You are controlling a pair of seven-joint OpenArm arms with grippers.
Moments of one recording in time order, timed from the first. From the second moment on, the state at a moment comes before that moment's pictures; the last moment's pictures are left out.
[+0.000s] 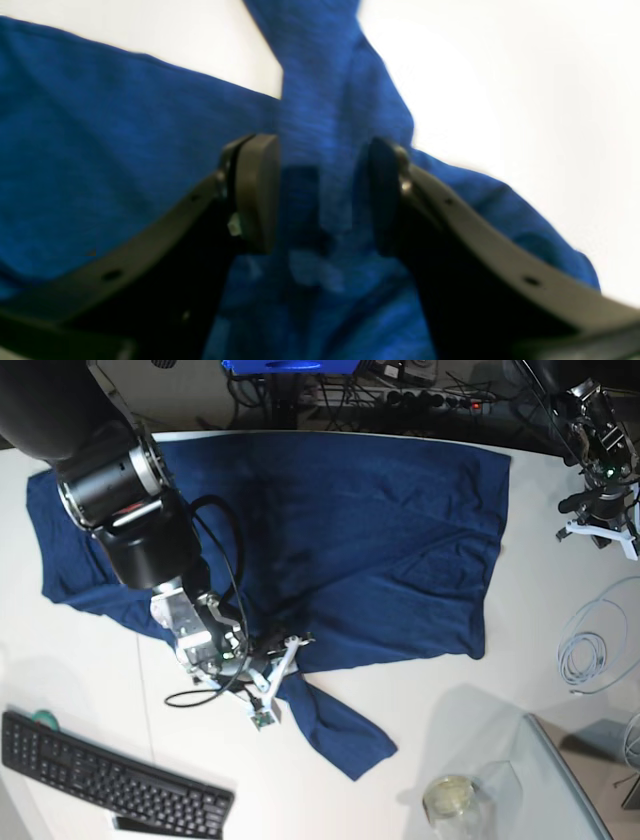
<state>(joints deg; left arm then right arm) 9.6 -12.7 -41.8 71.5 -8.5 -9.2 18.3 30.9 -3.2 -23.1 30.9 9.7 8.5 -21.6</state>
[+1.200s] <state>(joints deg) 9.3 -14.0 -42.1 69.0 -8.7 -9.2 17.9 24.2 -4.8 -23.1 46.0 9.9 8.5 -30.5</state>
